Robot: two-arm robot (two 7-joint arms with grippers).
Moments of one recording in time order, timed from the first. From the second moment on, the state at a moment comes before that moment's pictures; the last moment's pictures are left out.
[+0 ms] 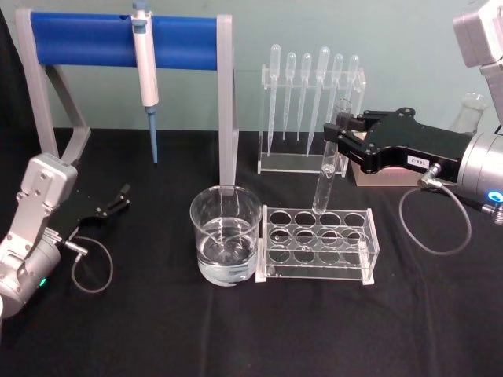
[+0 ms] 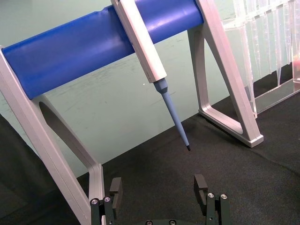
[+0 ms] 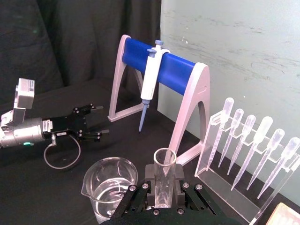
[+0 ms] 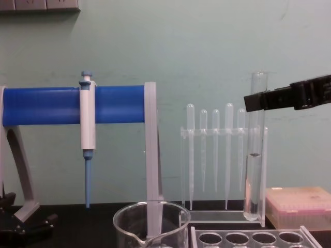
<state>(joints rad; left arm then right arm) -0.20 0.60 0.45 -1.41 -0.25 -0.12 0.03 0.39 0.74 -0.40 -1.88 0.66 0.46 0.39</state>
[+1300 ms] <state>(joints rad) -0.20 0.60 0.45 -1.41 -0.25 -0.12 0.03 0.59 0.55 -0.63 -1.85 0.60 0.50 0.35</state>
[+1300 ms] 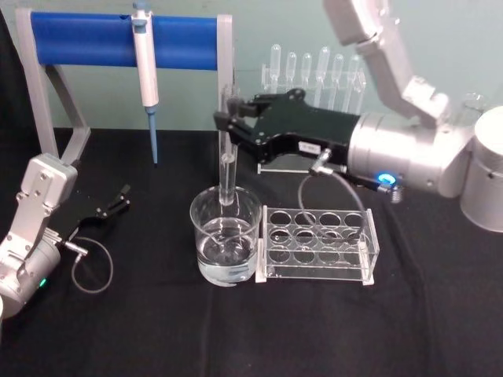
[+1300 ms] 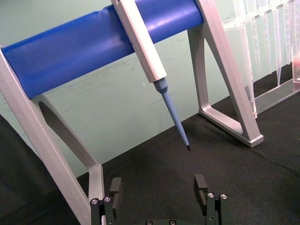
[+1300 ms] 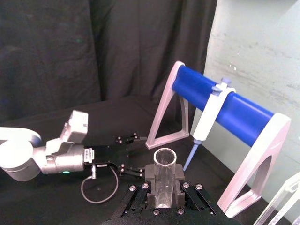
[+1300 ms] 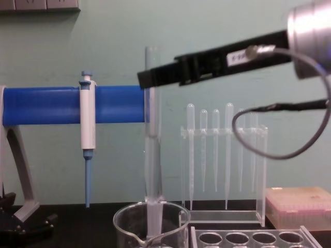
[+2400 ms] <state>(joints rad) -0.20 0.60 0.45 -1.41 -0.25 -0.12 0.03 0.46 0.48 -0.66 -1.67 0.47 0.33 0.41</state>
